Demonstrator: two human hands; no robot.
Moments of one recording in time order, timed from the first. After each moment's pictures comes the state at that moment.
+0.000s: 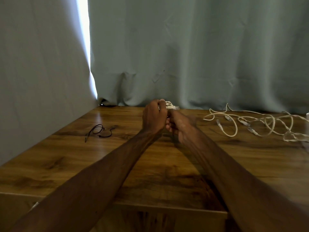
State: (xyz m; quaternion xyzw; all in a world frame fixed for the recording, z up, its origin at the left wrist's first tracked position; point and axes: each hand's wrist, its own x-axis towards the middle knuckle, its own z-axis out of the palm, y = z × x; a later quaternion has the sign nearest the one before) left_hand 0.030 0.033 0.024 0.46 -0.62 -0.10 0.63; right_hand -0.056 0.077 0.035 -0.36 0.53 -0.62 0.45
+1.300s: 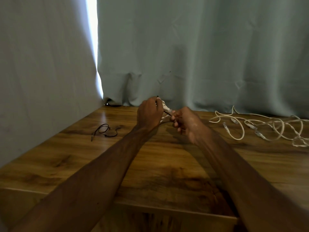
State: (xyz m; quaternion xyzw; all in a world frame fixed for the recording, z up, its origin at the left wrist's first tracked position) left_hand 0.064 0.009 0.031 0.48 -0.66 0.03 0.58; right_hand -0.064 0.088 0.052 -0.46 0.55 -0.52 0.46
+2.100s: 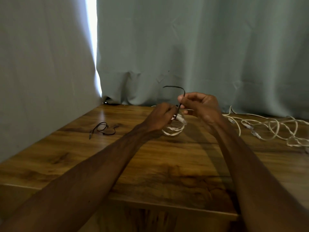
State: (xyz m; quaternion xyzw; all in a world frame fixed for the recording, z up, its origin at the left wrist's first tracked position) left_hand 0.048 0.044 0.039 0.37 -0.79 -0.20 0.45; right_hand -0.116 0.091 0.072 -0.60 0.37 -0.62 0.35
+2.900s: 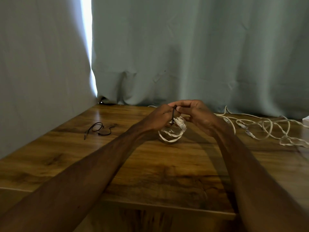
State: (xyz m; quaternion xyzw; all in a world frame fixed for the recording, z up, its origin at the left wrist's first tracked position) left_hand 0.043 0.059 0.046 0.28 -0.80 -0.34 0.41; right_hand -0.130 0.079 0.065 -0.70 0.37 -0.47 0.41
